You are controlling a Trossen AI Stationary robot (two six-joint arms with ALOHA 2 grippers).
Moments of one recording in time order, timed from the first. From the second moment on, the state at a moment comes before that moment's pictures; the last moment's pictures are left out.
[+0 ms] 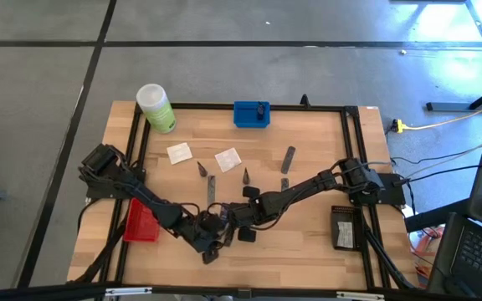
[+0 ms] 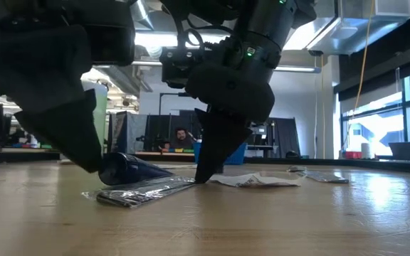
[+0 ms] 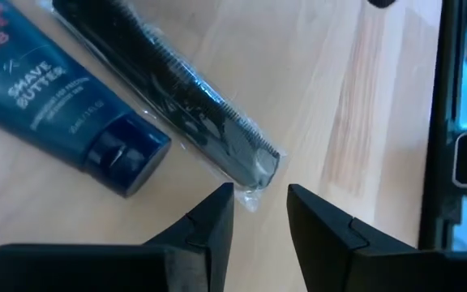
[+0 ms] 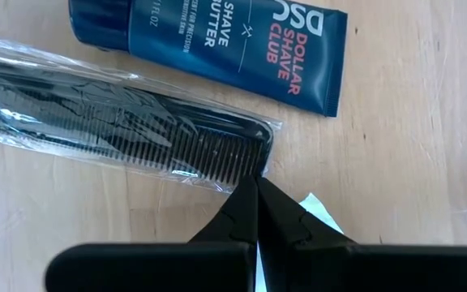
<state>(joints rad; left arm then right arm) -0.58 1.78 0.89 0.01 -0.24 -1.01 0.34 2.21 1.56 -0.61 0.19 0.38</state>
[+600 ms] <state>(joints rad) -0.56 1.93 0.90 0.21 -0.15 -1.21 0.34 2.21 1.56 -0.60 0.20 0.36</state>
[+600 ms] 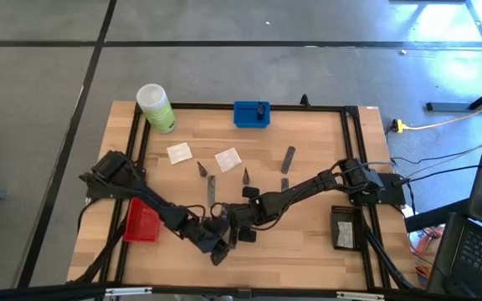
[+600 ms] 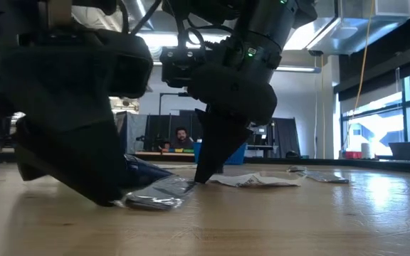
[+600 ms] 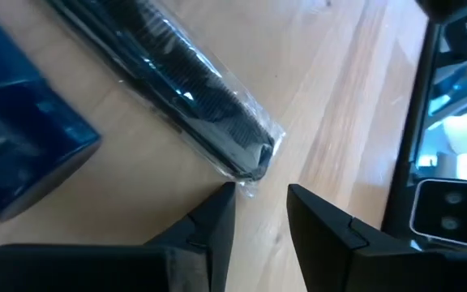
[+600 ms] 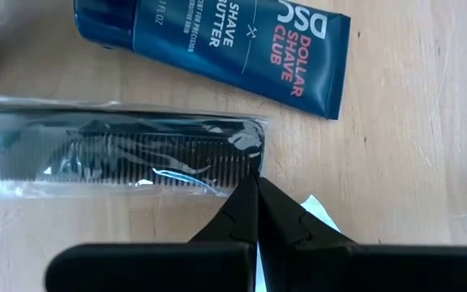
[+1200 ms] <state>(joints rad) -0.54 1.92 0.90 0.21 -0.07 -1.17 0.34 2.21 1.56 -0.59 0.20 0.35</state>
